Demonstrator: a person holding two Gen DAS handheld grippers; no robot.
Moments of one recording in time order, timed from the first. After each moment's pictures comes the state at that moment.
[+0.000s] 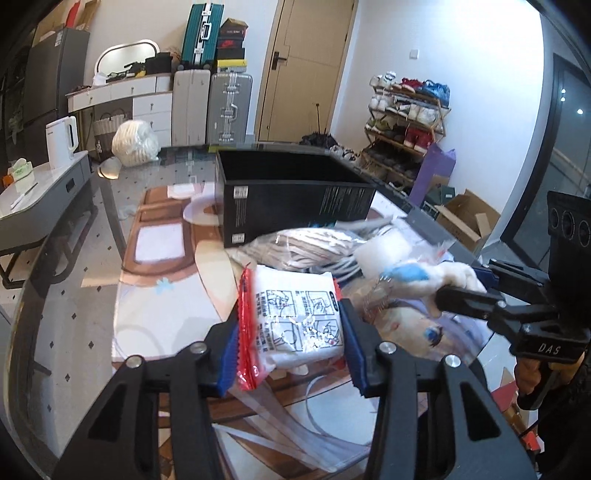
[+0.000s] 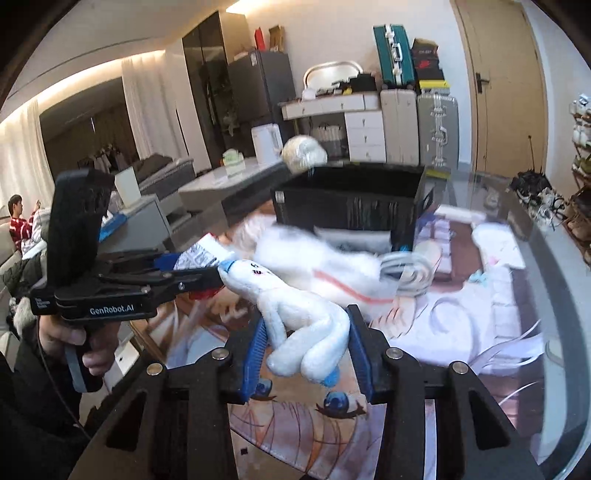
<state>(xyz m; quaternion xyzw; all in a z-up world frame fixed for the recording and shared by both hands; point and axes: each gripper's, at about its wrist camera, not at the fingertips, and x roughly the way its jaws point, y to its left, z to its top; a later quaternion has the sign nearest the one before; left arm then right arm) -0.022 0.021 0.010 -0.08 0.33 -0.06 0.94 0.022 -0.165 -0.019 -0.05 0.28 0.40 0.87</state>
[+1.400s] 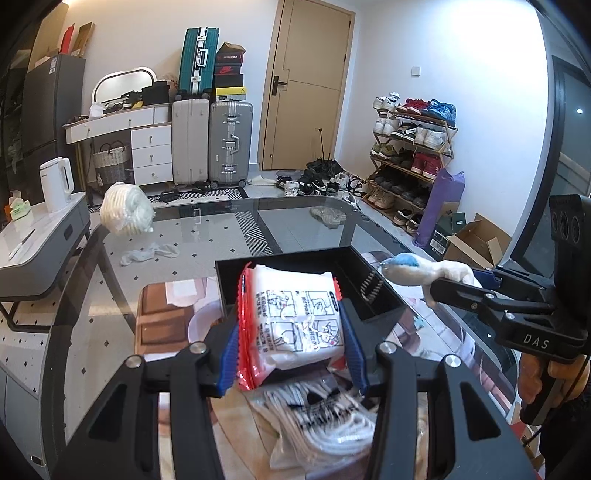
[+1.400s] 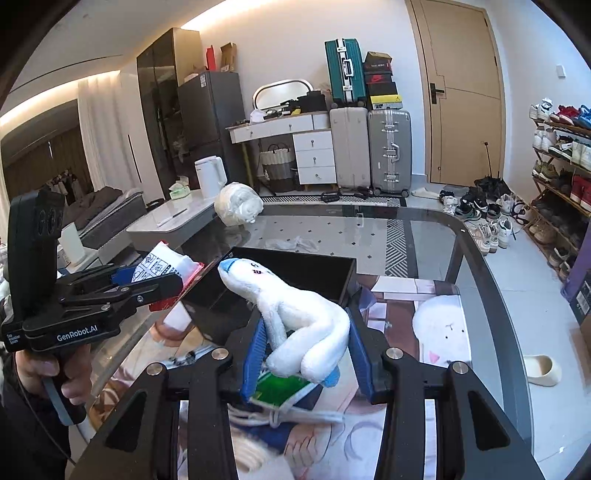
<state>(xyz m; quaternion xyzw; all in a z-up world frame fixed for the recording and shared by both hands) 0.092 0.037 0.071 -0.06 0.29 -0.05 0.95 0.142 -0.155 0.050 -0.04 0.27 0.31 0.91</state>
